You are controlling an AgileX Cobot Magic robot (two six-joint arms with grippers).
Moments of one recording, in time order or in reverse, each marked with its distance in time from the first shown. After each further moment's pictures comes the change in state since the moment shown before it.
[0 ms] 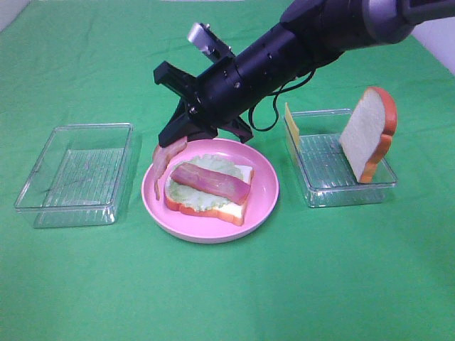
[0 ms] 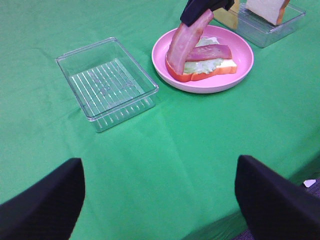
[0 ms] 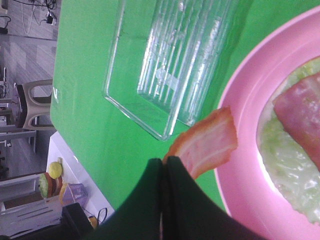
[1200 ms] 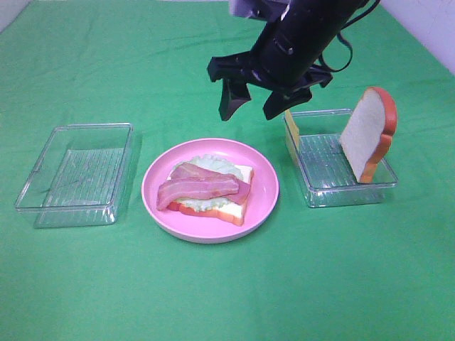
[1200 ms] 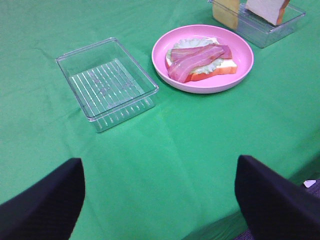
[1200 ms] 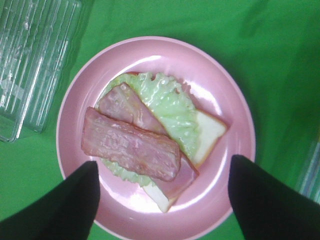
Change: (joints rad) left arm 0.000 0.000 0.000 0.000 0.000 0.000; right arm -0.013 -0.209 0.000 -0.756 -0.029 0.416
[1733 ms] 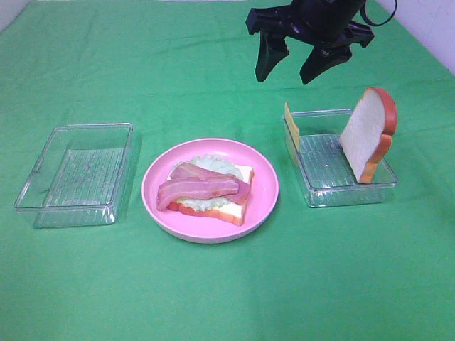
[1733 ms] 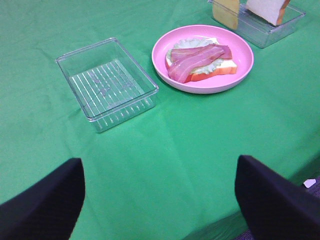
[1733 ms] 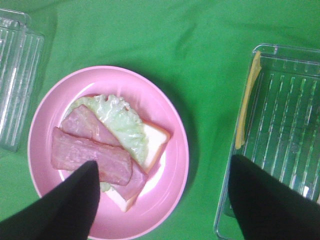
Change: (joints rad) left arm 0.000 0.000 0.000 0.000 -0.001 0.000; right arm -0.105 0.033 -0.206 -0.067 0.198 0.029
